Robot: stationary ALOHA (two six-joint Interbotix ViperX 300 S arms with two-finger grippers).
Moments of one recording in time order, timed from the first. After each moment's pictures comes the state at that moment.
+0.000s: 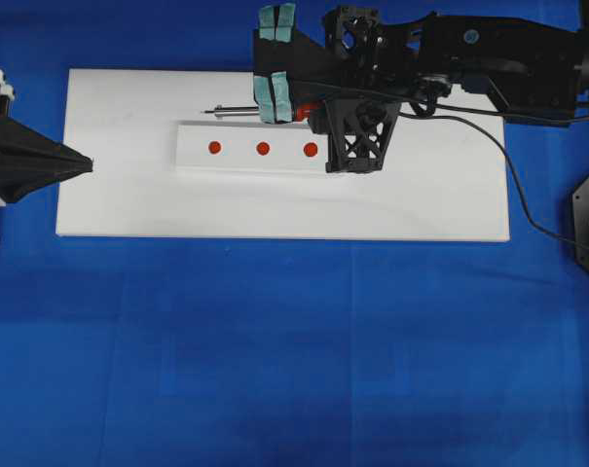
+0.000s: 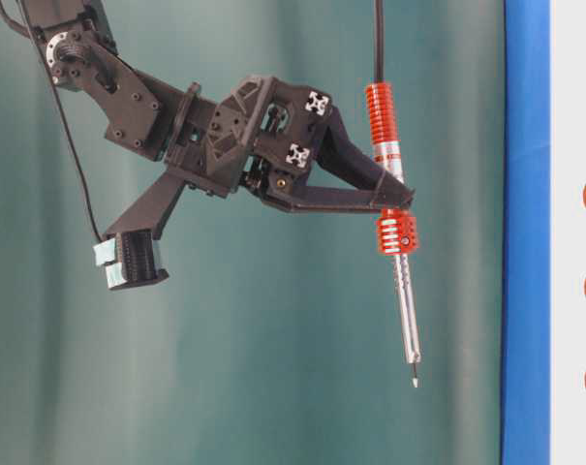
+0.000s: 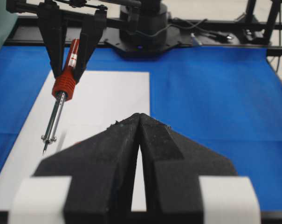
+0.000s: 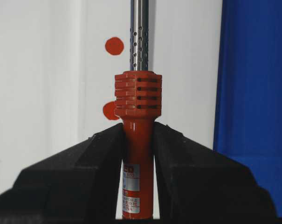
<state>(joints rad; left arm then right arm) 0.00 -0.97 1.23 0.00 -0.29 -0.01 -0.19 0.02 0.21 -0.08 0.81 -0.04</state>
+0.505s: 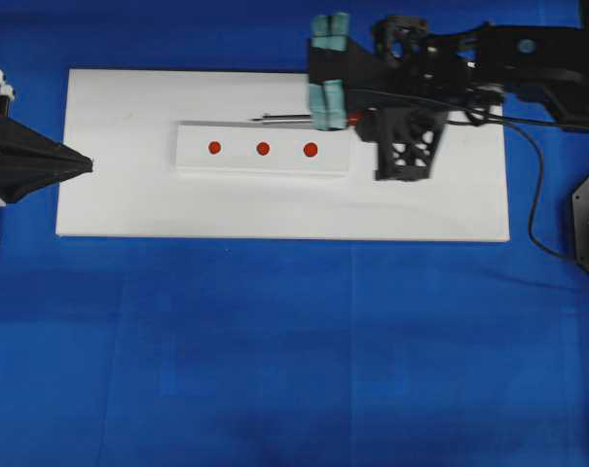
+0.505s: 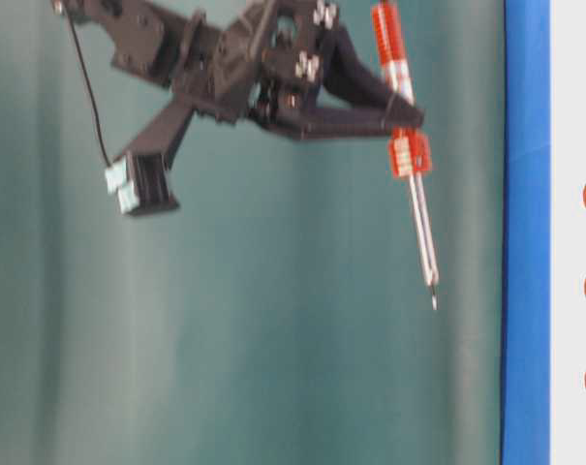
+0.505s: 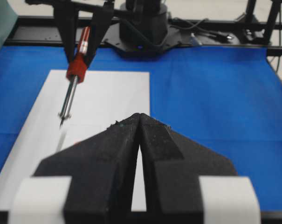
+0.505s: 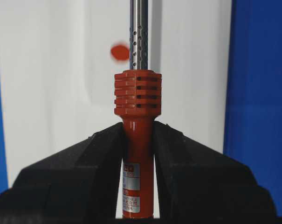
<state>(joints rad) 0.00 -0.97 1.23 0.00 -0.29 -0.01 -0.20 -0.13 0.40 -0.08 0.81 -0.02</state>
